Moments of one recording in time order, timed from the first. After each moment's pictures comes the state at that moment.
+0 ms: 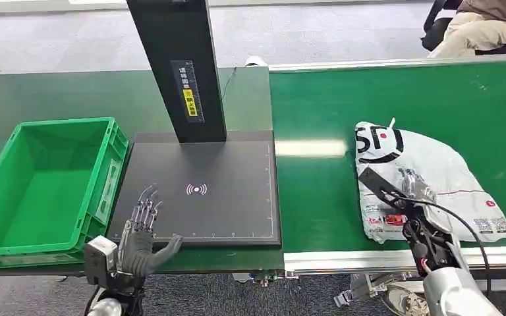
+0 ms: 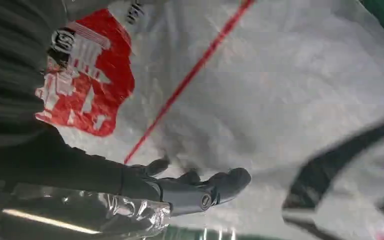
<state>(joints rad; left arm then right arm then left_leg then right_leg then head) 0.00 -0.08 -0.10 -1.33 -0.06 -0.15 -0.39 -0.54 -0.22 0.00 -0.55 1.04 0.07 0.11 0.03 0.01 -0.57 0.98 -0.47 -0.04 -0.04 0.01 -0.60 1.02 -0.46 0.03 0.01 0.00</state>
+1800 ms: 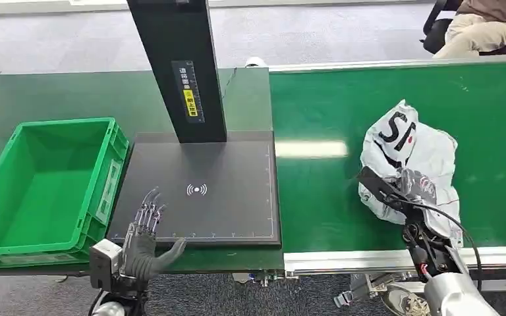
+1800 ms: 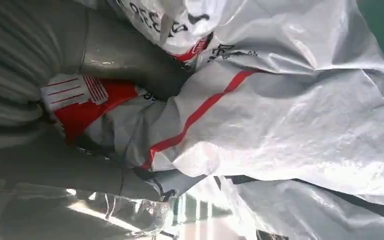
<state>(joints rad) 0.02 -0.09 -0.10 -1.34 -0.08 -0.14 -0.40 -0.50 -0.23 0.04 -0.63 0.95 -0.17 -0.02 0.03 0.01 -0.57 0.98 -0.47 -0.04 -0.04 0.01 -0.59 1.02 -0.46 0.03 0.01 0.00</state>
